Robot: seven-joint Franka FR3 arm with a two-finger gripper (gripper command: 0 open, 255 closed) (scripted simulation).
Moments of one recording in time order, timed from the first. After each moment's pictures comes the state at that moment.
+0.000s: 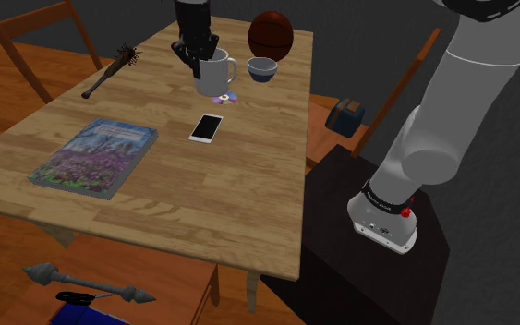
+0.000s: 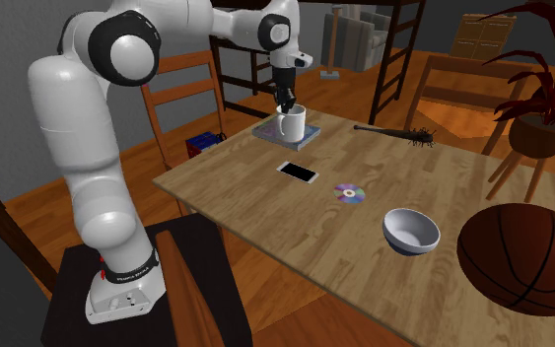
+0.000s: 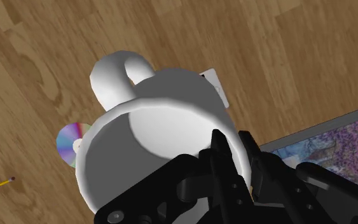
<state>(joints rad) 0.21 0.12 0.20 -1.69 -0.03 1.81 0.36</state>
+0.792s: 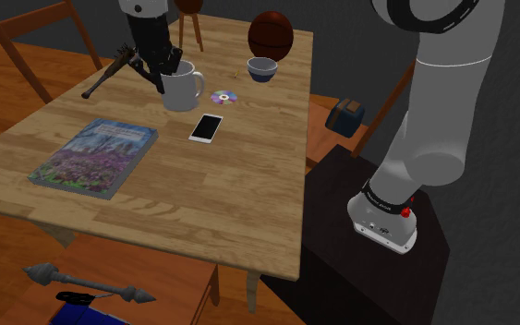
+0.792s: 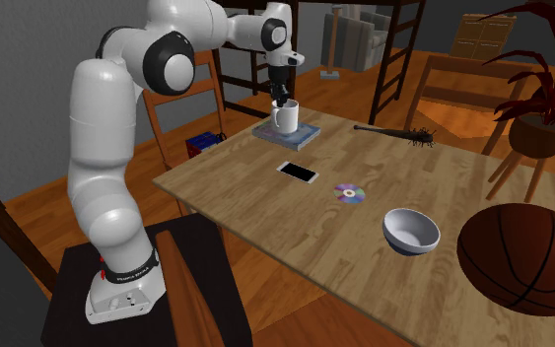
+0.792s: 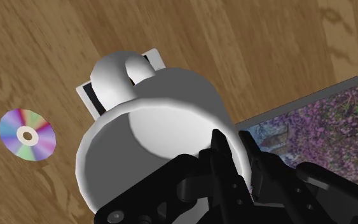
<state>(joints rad) 0.32 0.35 0.25 -1.42 -0.09 1.77 0.52</state>
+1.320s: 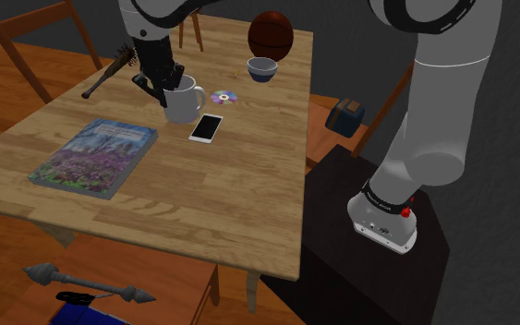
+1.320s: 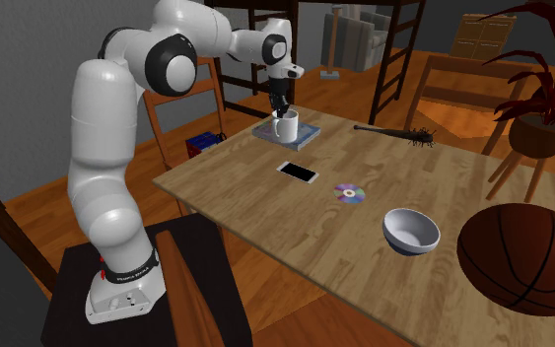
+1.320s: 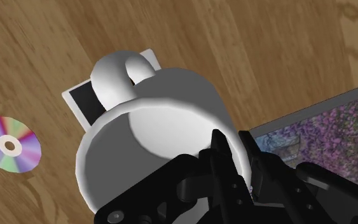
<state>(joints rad) 0.32 0.37 0.25 -1.51 -0.09 1.87 0.53</state>
